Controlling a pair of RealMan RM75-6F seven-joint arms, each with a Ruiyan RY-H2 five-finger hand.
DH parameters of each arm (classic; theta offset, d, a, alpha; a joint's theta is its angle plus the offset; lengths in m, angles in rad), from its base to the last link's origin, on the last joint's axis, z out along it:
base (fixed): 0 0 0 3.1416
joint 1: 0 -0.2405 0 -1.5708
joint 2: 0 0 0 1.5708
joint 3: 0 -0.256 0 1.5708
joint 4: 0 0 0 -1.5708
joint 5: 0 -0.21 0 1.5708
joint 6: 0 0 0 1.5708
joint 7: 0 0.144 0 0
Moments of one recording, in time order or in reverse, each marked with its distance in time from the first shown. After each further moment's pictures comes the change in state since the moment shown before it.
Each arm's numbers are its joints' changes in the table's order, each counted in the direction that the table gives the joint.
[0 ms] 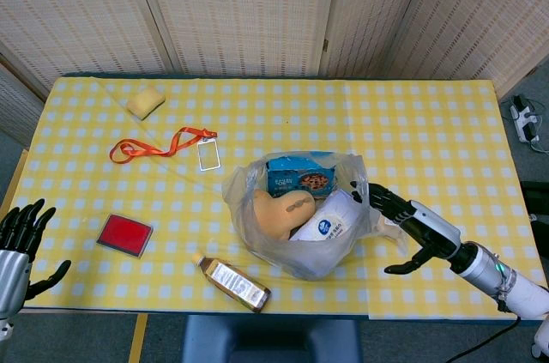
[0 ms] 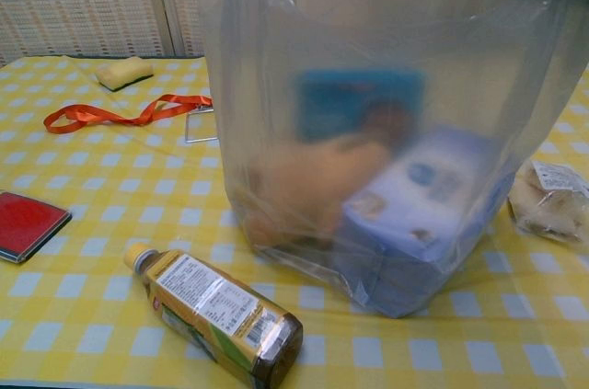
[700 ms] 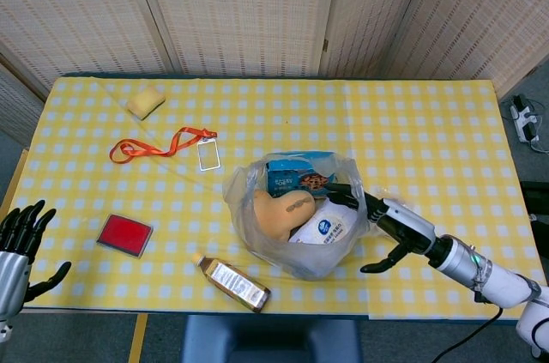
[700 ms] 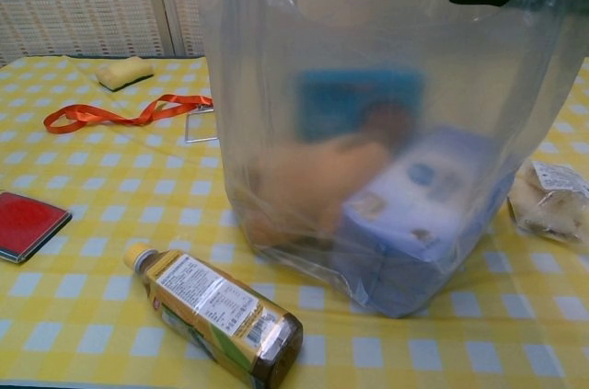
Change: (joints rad) left arm -0.004 -0.006 -0.005 0.000 -0.013 0.012 -0.016; right arm -0.099 -0.013 -0.008 -0.097 -0.007 -0.110 -0.040
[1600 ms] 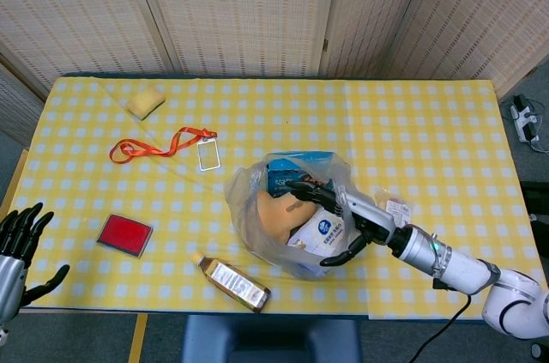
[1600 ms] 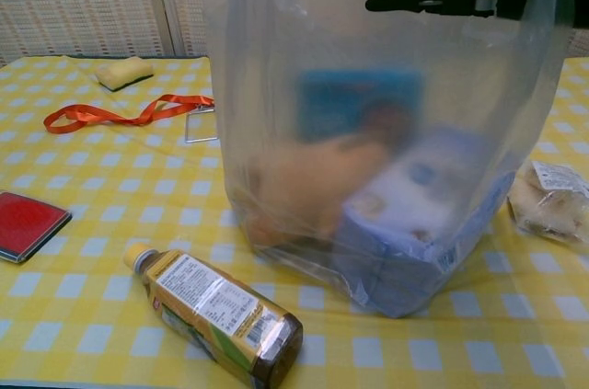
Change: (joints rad) left arm -0.010 -0.012 -0.010 0.009 -0.027 0.029 -0.041; right arm -0.133 0.006 -0.062 -0.142 -0.085 -0.211 -0.111
